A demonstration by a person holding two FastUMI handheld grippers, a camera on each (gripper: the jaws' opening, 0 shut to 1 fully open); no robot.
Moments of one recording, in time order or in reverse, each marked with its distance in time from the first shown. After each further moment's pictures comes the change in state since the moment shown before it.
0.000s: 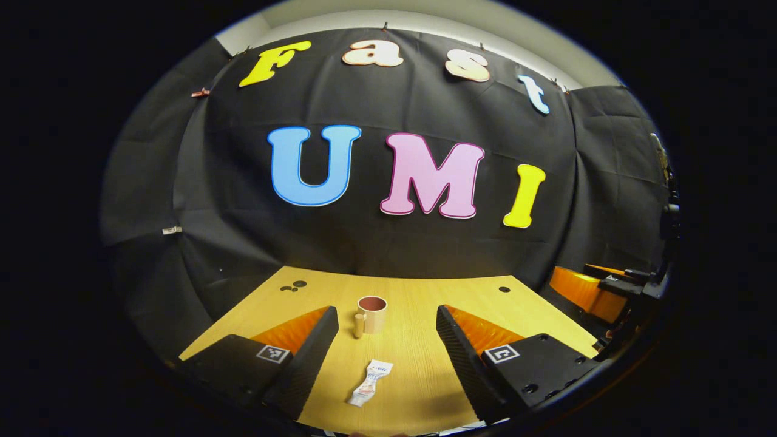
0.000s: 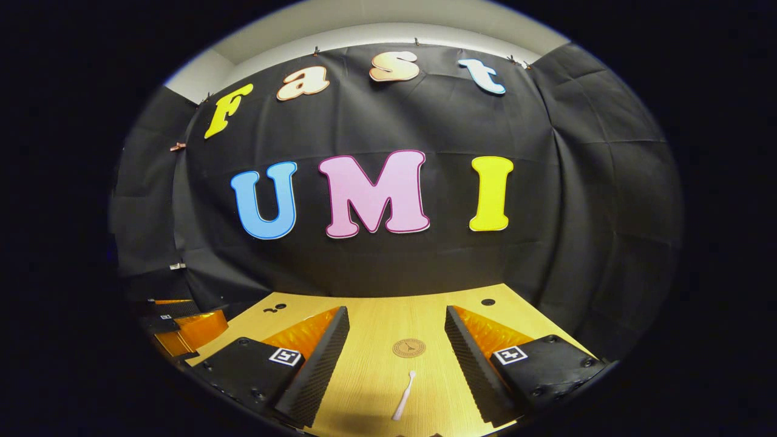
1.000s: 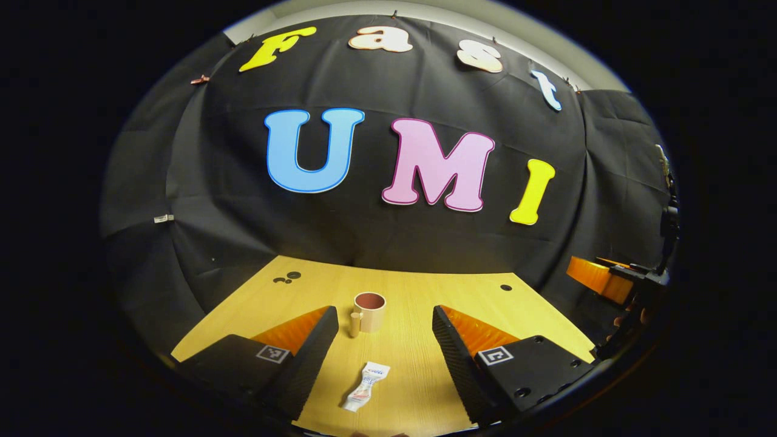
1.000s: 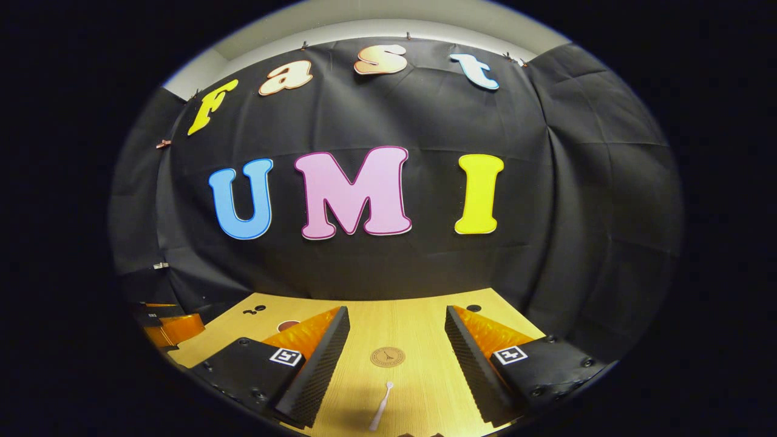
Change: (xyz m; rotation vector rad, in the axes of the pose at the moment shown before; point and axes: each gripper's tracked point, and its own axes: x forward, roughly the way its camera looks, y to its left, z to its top) left arm 0.042 -0.002 -0.003 -0.031 0.059 -0.015; right arm 0.048 -0.040 0.011 -0.013 0.016 -0.043
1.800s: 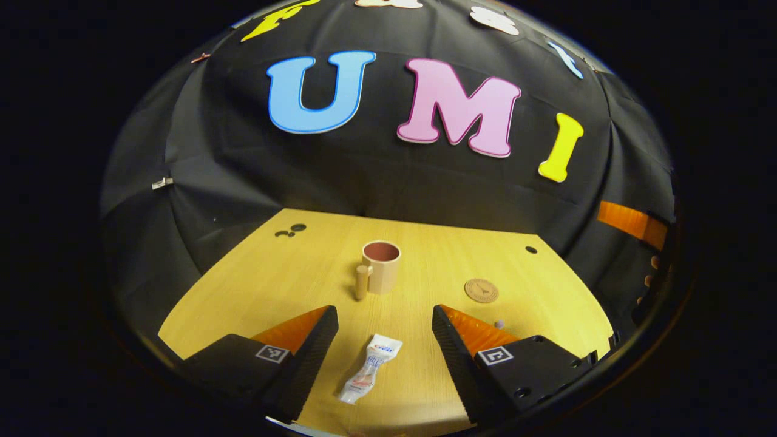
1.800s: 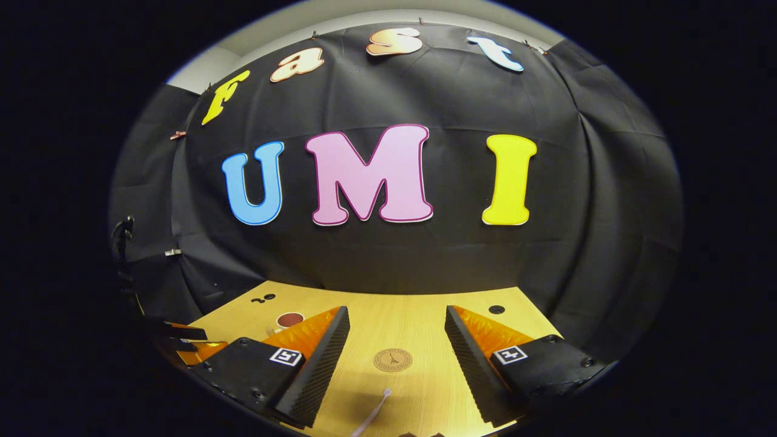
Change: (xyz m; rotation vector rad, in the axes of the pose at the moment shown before) left arm 0.061 0.018 -0.109 -0.002 0.238 0.091; right arm 0.062 -0.006 -0.033 -0.022 0.068 0.145
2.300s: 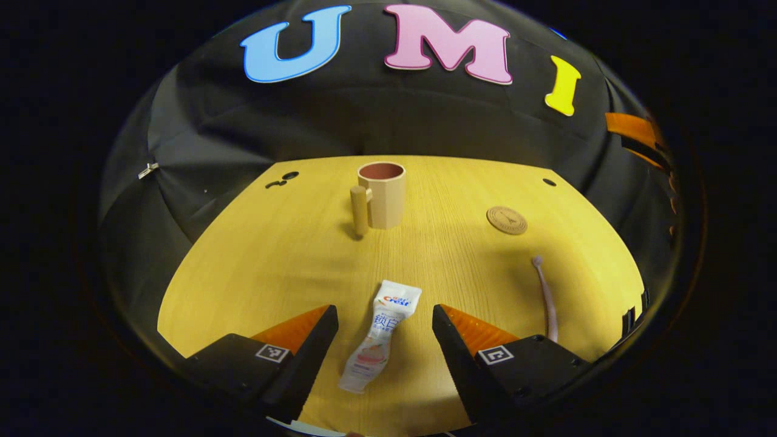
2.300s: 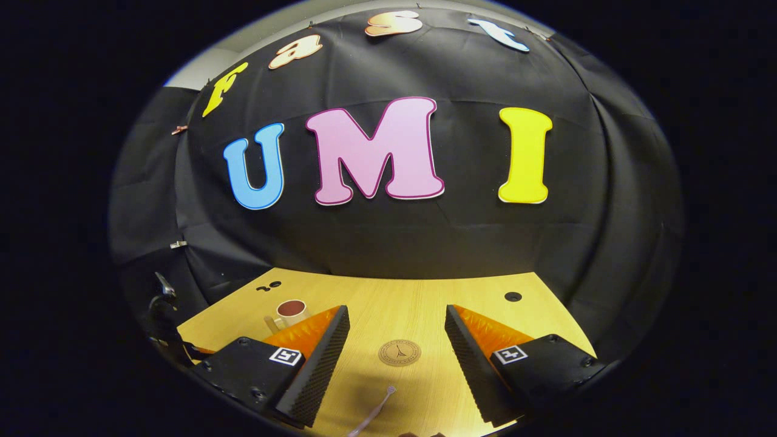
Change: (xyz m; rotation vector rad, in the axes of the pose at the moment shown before) left arm 0.051 0.009 -0.101 0.111 0.240 0.030; right arm 0.036 -0.004 -0.036 0.025 0.081 0.055
